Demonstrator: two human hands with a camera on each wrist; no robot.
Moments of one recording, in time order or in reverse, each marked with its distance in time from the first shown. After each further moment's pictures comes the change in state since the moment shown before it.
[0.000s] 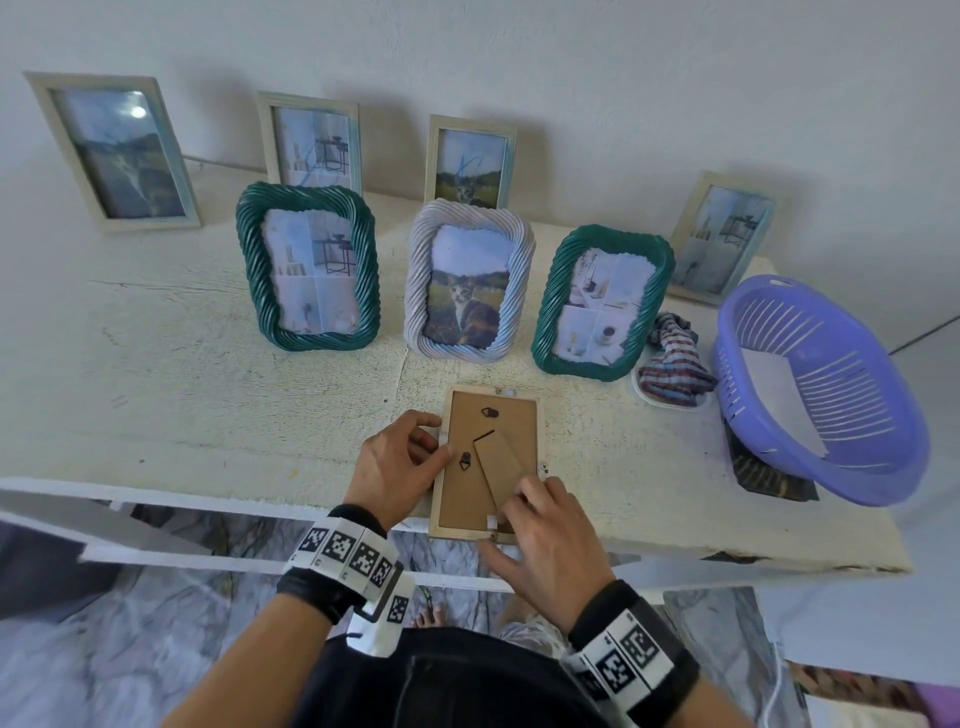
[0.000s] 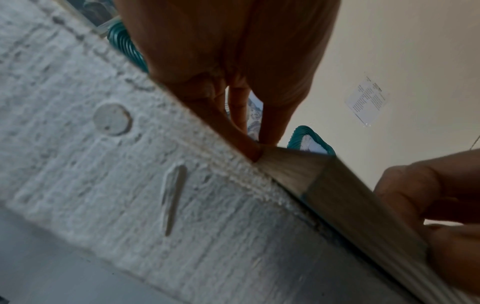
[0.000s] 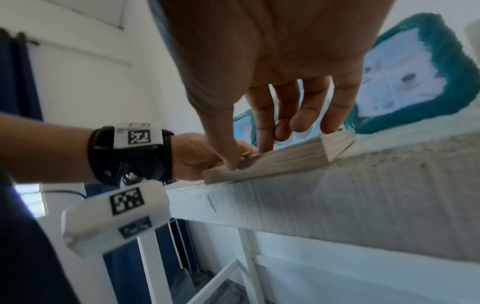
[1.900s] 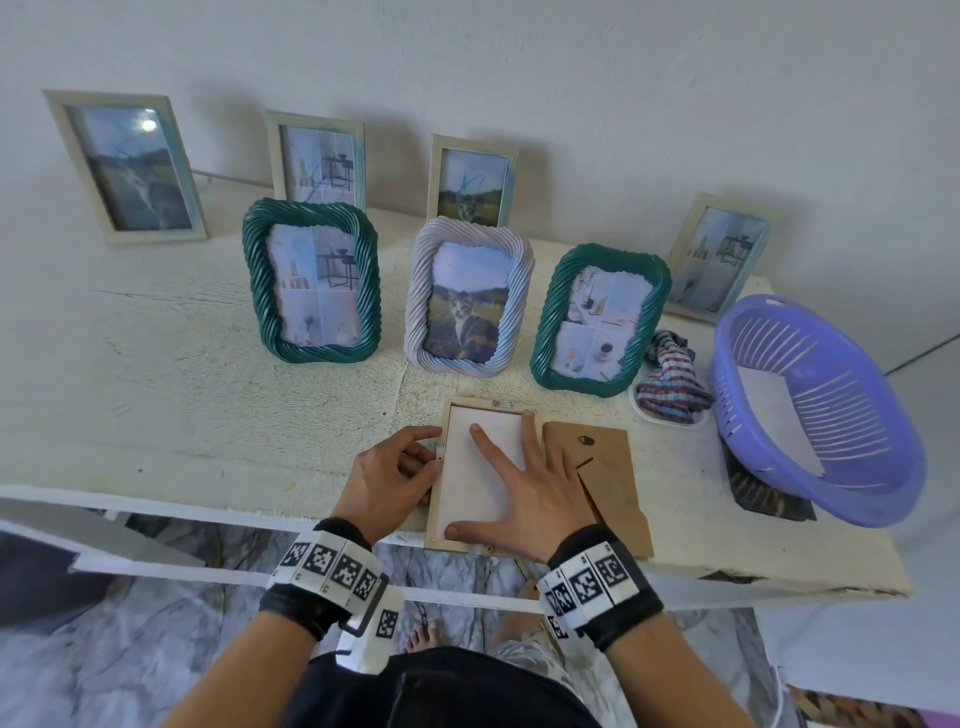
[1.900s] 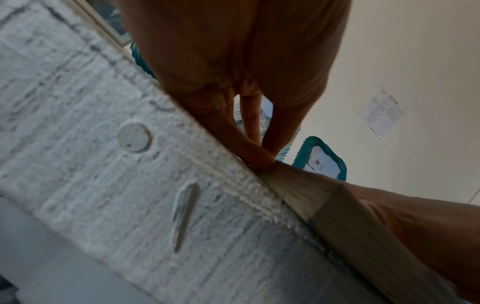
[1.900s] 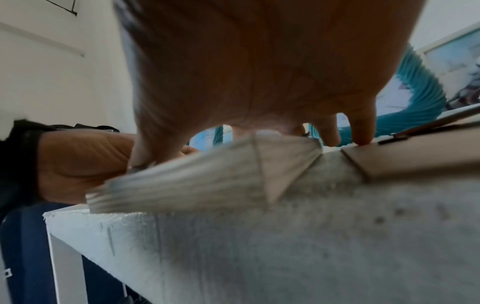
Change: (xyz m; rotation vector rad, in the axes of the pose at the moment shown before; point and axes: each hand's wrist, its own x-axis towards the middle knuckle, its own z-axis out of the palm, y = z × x) left_hand -0.001 -0.002 -0.006 -0.127 -0.072 -0.050; right_hand 0.059 0.016 -0.008 0.045 -0.383 0.189
